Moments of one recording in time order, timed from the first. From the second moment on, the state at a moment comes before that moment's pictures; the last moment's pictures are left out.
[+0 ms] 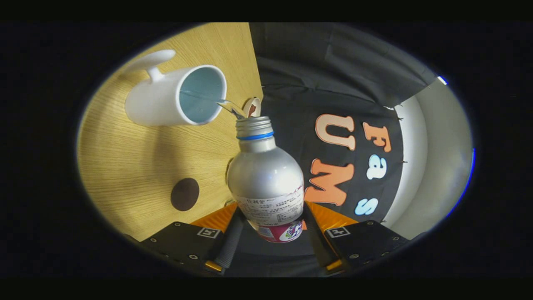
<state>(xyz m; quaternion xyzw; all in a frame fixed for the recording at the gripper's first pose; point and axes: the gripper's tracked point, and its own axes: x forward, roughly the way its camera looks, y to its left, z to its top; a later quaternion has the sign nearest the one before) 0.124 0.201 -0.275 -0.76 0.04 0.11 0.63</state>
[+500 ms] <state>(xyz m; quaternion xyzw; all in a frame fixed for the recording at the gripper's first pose) 0.131 0.201 -0.254 -0.78 0.02 0.10 0.62</state>
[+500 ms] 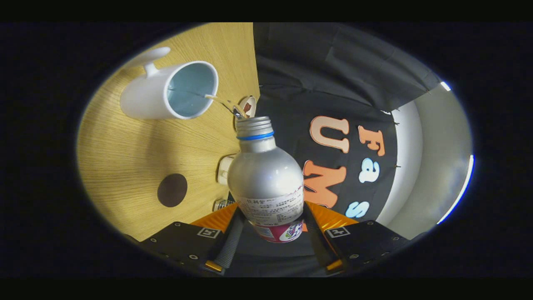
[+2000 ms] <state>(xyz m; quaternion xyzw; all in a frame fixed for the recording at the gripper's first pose) 0.135 0.216 -0.238 -0.83 -0.03 0.09 0.55</state>
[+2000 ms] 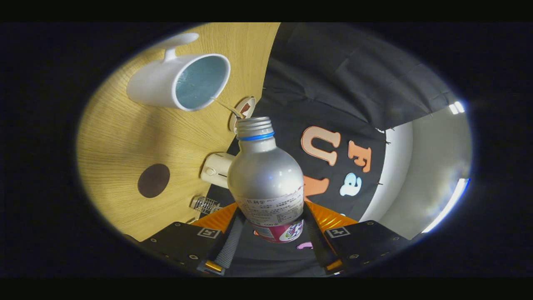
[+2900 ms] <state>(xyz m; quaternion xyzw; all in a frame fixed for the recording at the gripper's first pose) 0.125 0.224 -0.273 -0.71 0.05 0.15 0.69</state>
